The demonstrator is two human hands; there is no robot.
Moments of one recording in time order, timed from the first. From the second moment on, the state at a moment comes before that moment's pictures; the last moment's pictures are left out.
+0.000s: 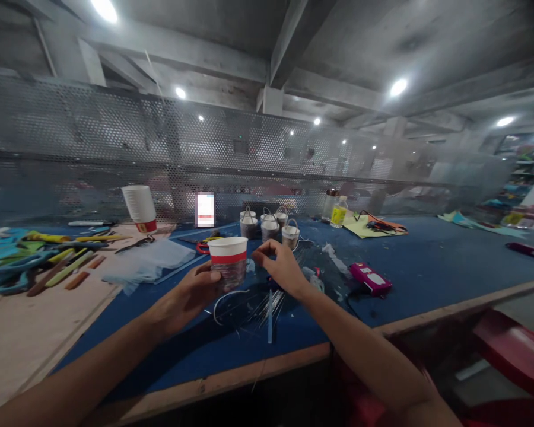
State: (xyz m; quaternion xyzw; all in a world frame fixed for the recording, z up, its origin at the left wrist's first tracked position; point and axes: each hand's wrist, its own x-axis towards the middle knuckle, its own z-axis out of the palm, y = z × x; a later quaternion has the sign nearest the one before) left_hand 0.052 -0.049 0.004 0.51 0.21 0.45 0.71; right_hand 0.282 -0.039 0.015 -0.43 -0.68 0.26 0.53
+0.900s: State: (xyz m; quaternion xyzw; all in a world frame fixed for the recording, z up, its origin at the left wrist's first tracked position) left_hand 0.048 -0.037 0.001 0.48 0.27 0.50 0.67; right_hand 0.285 -0.023 0.003 -0.40 -0.71 0.24 0.53
